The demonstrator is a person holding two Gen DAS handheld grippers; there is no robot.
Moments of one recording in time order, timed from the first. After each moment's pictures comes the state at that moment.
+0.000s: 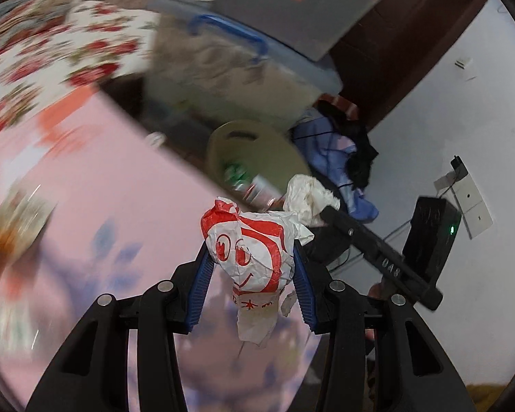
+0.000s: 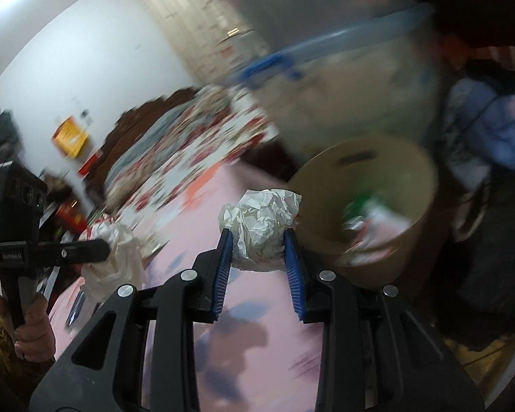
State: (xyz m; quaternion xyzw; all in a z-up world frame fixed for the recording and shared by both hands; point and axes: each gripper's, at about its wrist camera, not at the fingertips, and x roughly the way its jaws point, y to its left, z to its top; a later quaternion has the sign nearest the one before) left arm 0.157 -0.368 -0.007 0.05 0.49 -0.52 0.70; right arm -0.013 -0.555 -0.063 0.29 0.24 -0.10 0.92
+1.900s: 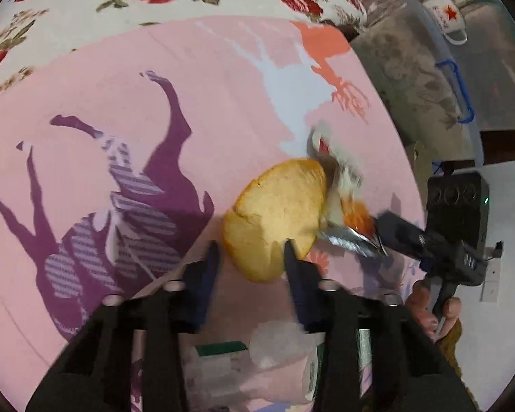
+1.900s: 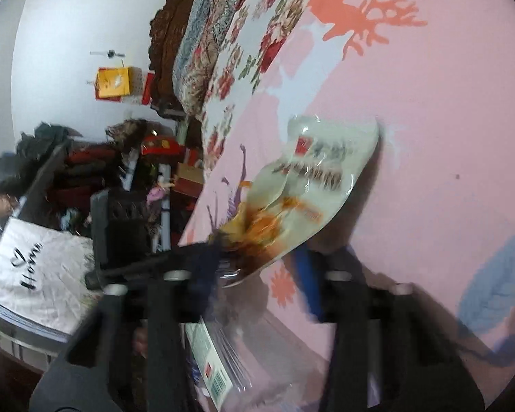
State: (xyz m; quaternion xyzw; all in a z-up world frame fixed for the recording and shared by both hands) left arm 0.384 -0.134 -0.116 0.00 0.67 -0.34 0.66; right arm 0.290 -0.356 -0.158 0.50 0.44 0.19 0.72
